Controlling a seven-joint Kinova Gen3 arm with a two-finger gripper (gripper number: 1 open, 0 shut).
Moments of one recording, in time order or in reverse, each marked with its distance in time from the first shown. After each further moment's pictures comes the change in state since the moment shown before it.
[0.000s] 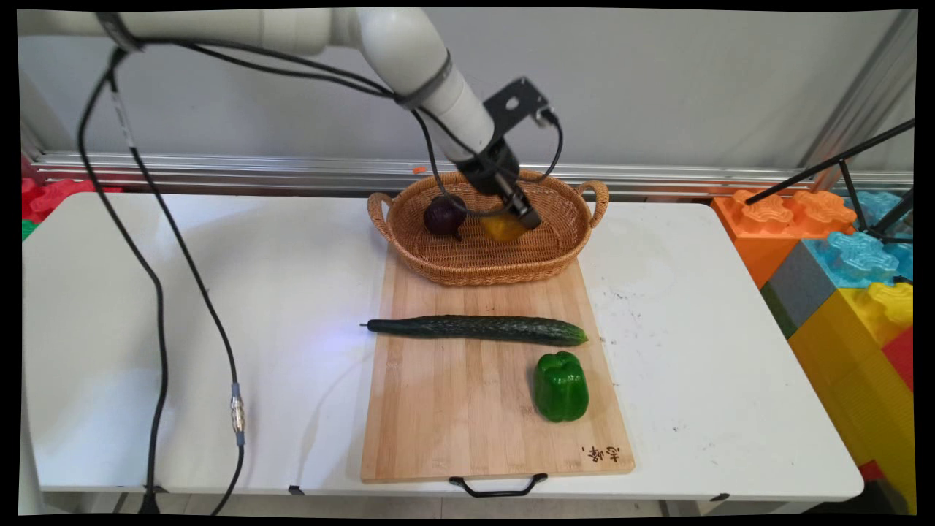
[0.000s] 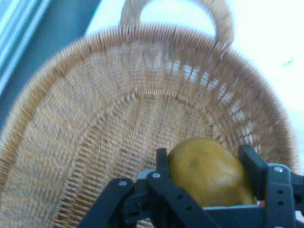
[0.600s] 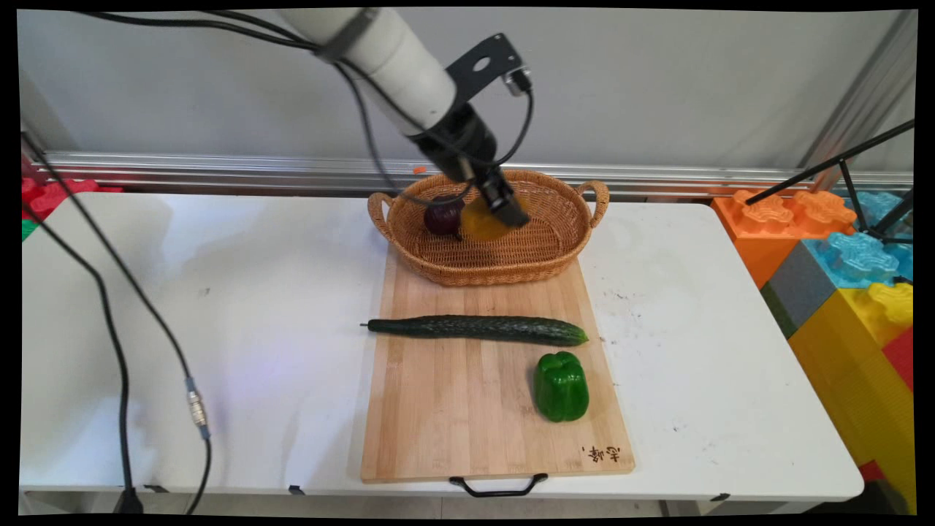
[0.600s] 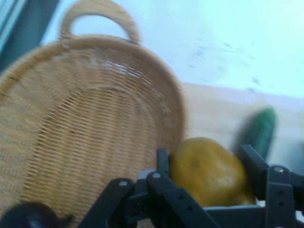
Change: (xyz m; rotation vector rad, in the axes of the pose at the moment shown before) arm -0.024 0.039 -0.102 -0.092 0.041 0.111
